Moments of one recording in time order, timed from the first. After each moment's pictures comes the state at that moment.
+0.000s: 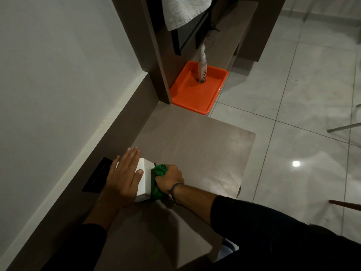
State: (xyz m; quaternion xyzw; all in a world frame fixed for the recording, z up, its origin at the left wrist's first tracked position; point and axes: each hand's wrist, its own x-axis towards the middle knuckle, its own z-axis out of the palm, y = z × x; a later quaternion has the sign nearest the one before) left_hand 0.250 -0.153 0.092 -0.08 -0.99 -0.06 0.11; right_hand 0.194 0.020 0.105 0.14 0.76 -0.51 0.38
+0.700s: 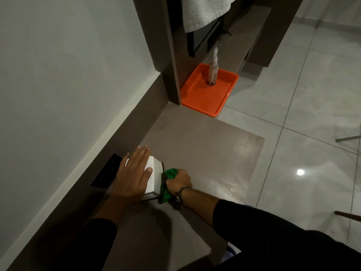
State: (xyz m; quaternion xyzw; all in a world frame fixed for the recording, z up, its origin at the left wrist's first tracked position) left_hand 0.245 -0.157 0.099 0.01 -0.99 -0.14 -0.03; right_hand 0.200 0.019 0.084 0.17 0.78 -0.47 0.38
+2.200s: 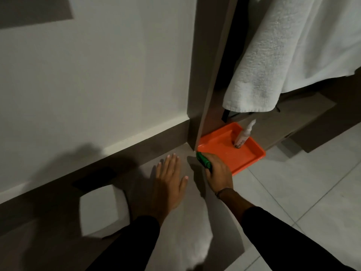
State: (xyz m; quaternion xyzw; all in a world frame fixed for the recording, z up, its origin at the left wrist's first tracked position) left_hand 0.082 -0.020 0.094 0.26 -0.95 -0.14 0.05; right_hand -0.082 0.106 0.101 -0.36 0.88 -0.30 0.08
